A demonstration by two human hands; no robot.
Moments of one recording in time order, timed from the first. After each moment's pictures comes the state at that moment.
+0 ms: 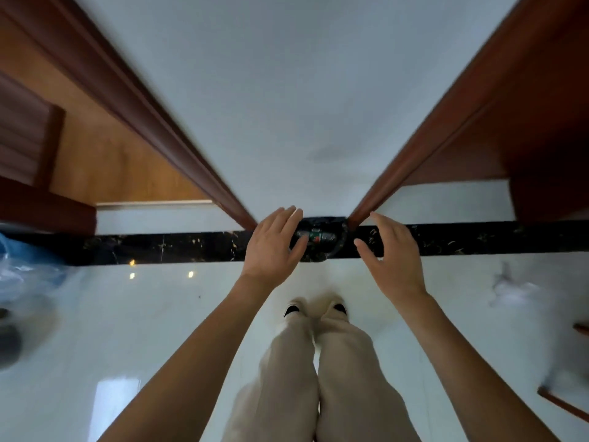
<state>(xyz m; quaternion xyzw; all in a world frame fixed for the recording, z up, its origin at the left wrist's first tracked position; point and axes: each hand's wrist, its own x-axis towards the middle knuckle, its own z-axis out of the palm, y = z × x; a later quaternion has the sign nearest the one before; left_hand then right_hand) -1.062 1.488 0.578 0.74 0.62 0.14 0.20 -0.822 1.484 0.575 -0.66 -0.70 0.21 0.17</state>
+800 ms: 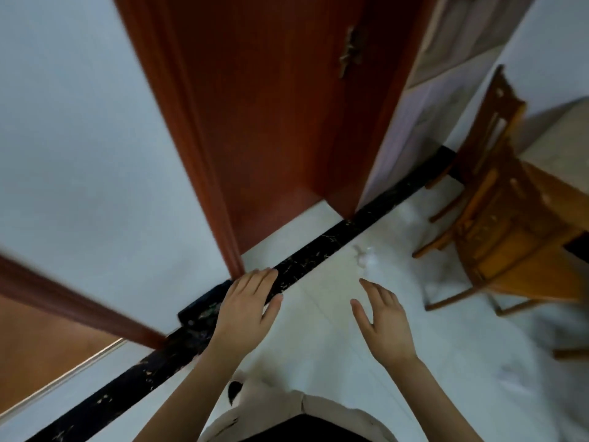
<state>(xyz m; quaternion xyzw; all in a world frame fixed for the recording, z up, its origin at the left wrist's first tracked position) -0.880 1.302 0.750 0.91 0.34 0.15 0.19 -0.665 1.137 0.731 -0.85 -0.45 0.10 0.24</state>
